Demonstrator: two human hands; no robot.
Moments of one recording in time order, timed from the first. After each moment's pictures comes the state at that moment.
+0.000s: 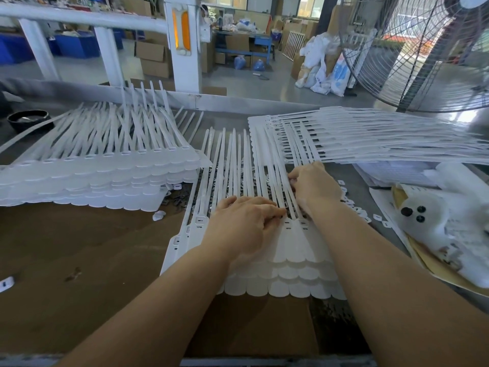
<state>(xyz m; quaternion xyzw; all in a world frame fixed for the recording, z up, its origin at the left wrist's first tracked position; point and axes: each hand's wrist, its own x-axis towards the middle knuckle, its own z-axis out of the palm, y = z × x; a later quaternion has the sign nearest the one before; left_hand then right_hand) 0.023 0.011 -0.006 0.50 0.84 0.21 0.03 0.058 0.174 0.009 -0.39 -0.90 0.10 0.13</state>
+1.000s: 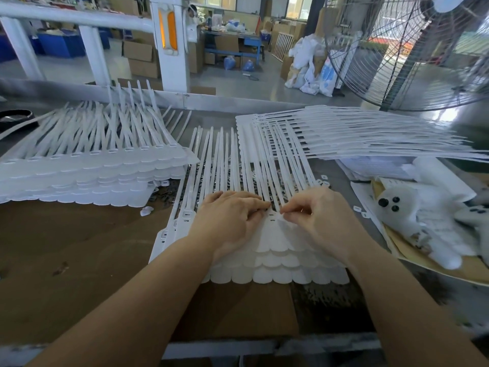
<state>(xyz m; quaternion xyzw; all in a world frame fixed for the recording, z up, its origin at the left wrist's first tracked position) 0.021 0.012 -0.010 0.50 0.84 0.22 0.02 0.151 0.130 0.031 -0.22 -0.93 0.23 0.17</state>
